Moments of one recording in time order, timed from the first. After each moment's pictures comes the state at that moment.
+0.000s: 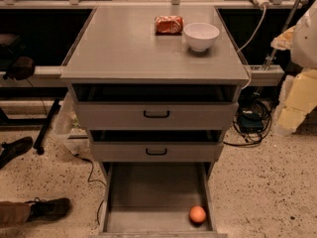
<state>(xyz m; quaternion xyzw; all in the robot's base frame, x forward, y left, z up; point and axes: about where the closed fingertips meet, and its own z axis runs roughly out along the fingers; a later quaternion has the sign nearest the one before) 0.438 -0.217 0.976 -0.60 0.78 -0.03 0.16</state>
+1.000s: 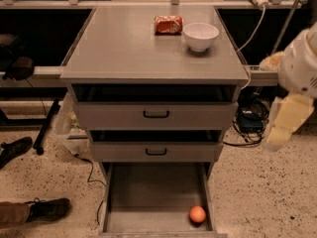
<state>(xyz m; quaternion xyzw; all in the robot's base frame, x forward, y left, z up) 0.443 -0.218 0.929 -0.61 0.77 -0.01 0.16</state>
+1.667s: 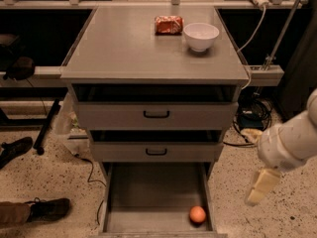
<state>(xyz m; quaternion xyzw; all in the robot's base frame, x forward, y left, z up) 0.424 -0.230 0.733 -0.62 0.75 0.09 0.18</state>
